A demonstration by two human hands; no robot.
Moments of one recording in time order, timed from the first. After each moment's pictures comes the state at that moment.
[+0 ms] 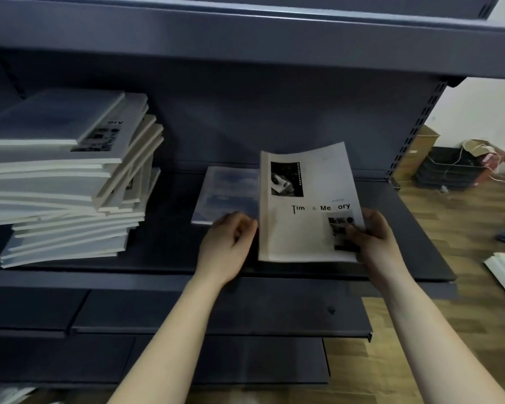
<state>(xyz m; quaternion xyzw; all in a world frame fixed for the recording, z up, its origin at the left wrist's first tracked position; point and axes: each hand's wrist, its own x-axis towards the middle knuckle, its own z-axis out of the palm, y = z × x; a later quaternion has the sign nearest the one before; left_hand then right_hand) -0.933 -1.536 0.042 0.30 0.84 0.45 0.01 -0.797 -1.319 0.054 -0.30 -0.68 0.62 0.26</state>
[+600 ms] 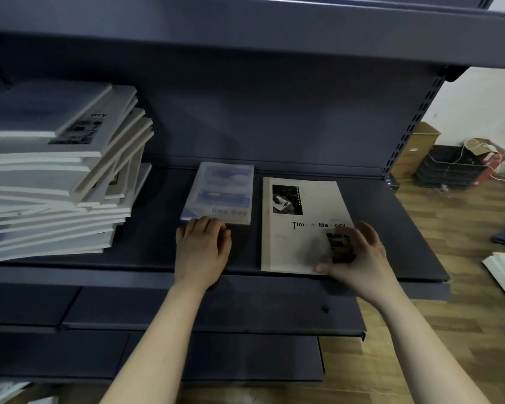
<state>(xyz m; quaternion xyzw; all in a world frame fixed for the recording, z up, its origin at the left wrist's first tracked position) -0.953 -1.543 -0.005 0.30 0.91 0.21 -0.19 -0.774 -1.308 0.030 -0.30 -0.90 0.28 0.11</state>
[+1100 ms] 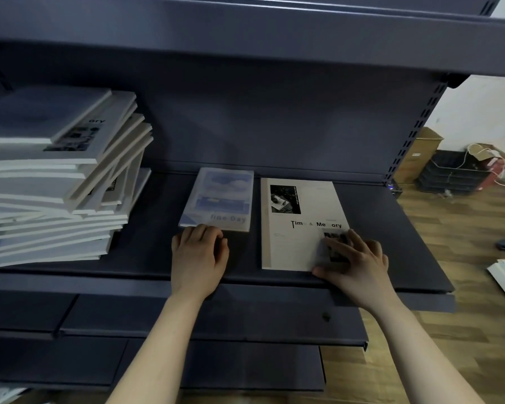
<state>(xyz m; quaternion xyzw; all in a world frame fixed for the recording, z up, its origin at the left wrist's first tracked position) -0.950 -1.543 -0.006 0.28 0.91 0.21 -0.20 -0.787 -1.297 0.012 -0.26 -0.94 0.15 0.14</state>
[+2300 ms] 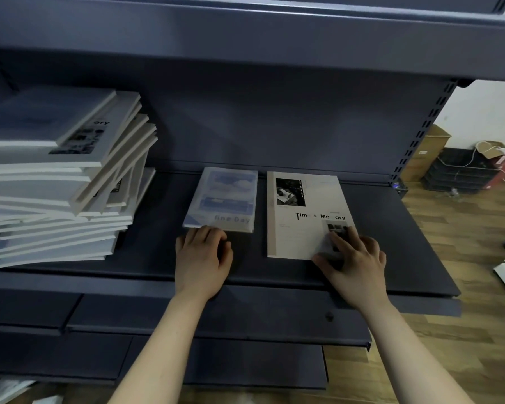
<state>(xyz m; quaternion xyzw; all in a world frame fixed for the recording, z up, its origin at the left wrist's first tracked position) -0.953 -1.543 -0.008 0.28 0.92 0.21 -0.18 -0.804 -1.299 -0.002 -0.27 -0.94 0.07 0.17</state>
